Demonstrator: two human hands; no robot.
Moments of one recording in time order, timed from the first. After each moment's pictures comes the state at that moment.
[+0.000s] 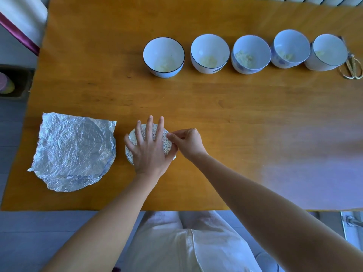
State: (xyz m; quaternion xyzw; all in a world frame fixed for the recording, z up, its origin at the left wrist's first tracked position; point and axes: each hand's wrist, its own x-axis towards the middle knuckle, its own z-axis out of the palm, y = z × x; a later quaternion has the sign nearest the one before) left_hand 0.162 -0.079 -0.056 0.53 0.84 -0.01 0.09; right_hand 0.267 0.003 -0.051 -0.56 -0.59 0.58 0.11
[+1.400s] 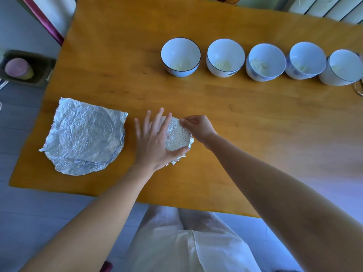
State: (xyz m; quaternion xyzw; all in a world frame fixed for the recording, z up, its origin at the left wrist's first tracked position) left_hand 0.145 -0.085 -0.049 0.58 0.80 0.09 0.12; right_hand 0.262 0.049 -0.061 -0.52 -0.63 0.57 0.05
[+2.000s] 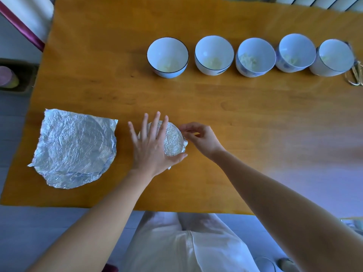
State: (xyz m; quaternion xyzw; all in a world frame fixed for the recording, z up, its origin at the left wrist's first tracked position) left_hand 0.151 -0.073 -0.054 0.61 0.79 0.02 0.09; right_hand 0.303 0.034 -0.062 -0.46 -0.64 0.60 0.14
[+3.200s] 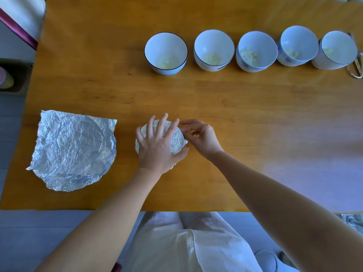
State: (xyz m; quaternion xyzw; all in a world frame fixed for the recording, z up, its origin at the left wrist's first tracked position) left_hand 0.159 -0.066 -0.062 0.61 0.79 0.01 0.08; right_hand 0.298 0.027 -0.066 -0.46 -0.68 0.53 0.19
